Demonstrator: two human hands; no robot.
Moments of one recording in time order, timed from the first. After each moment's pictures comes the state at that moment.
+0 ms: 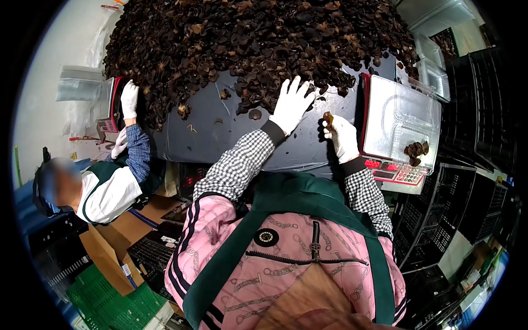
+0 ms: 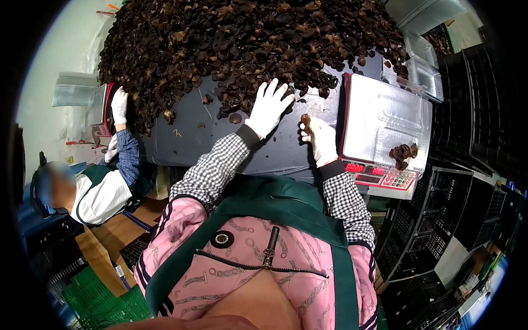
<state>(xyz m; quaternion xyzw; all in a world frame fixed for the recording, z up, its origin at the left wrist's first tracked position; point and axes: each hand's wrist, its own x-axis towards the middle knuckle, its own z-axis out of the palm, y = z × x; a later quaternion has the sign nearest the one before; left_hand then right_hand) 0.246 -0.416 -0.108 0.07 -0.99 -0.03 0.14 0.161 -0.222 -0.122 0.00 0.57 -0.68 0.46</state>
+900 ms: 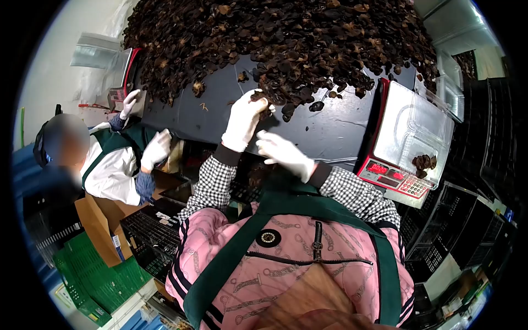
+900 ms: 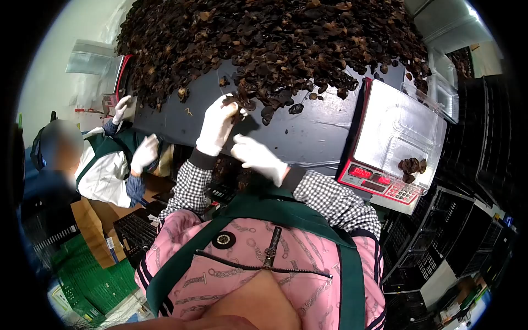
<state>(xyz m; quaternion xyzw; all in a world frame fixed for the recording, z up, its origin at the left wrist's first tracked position) 0.369 -0.433 -0.004 0.36 -0.48 -0.77 0.22 0.292 -0.282 -0.078 -0.23 0.39 -0.51 0.73</state>
